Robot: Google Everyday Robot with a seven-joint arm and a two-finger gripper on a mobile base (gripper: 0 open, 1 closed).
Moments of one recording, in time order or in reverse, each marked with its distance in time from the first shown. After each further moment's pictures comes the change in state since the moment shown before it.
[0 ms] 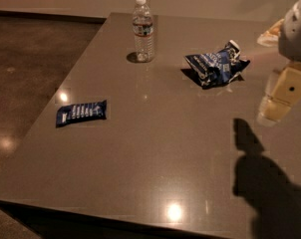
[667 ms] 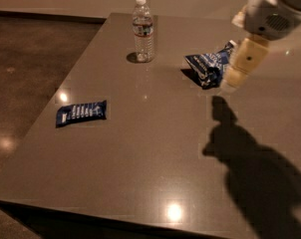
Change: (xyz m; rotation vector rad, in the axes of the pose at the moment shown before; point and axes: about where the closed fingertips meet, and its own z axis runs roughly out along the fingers) arm -0.048 -0.064 0.025 0.034 -0.089 0.043
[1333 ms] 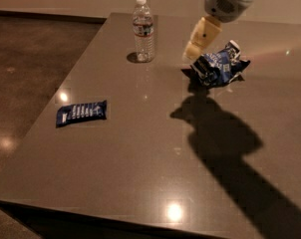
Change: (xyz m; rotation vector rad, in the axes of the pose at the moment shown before) arm -0.063 -0.073 0.047 0.071 -0.055 0.108
